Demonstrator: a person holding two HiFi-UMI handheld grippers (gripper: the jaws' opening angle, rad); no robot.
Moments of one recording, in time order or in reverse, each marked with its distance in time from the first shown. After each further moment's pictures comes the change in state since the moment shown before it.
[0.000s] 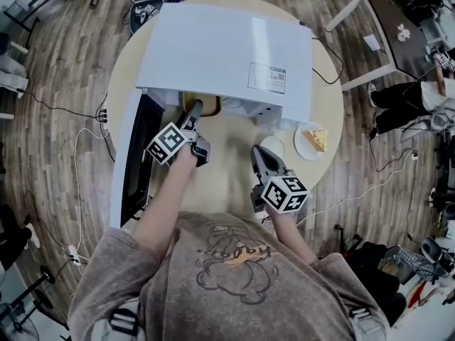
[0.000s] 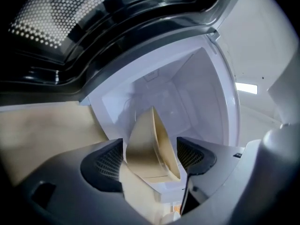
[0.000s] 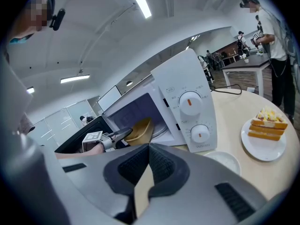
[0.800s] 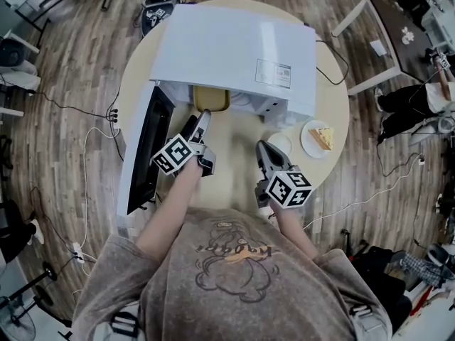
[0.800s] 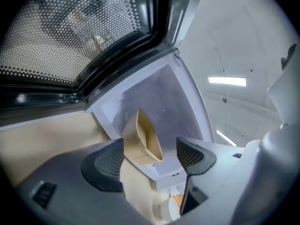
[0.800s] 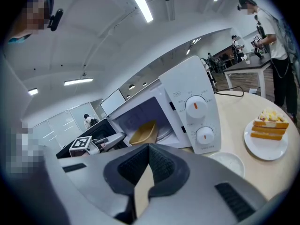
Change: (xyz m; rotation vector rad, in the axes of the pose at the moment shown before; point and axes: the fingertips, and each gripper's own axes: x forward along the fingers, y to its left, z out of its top) left arm -0.052 -0.026 -0.007 0.111 -0.008 -0.054; right arm -0.004 0.015 0.005 -0.008 -0.044 0.029
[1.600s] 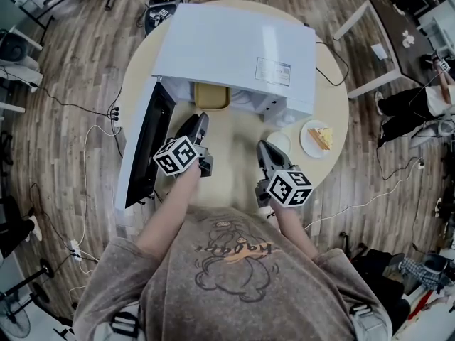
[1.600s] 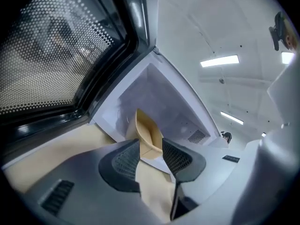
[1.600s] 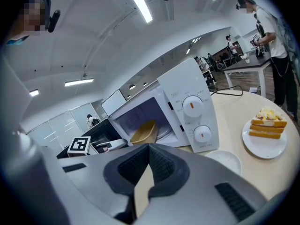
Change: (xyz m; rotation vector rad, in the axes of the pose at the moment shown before) left arm -0.012 0.000 -0.009 0.229 0.034 0.065; right arm -0.007 -0.001 -0.002 0.009 0.001 0.013
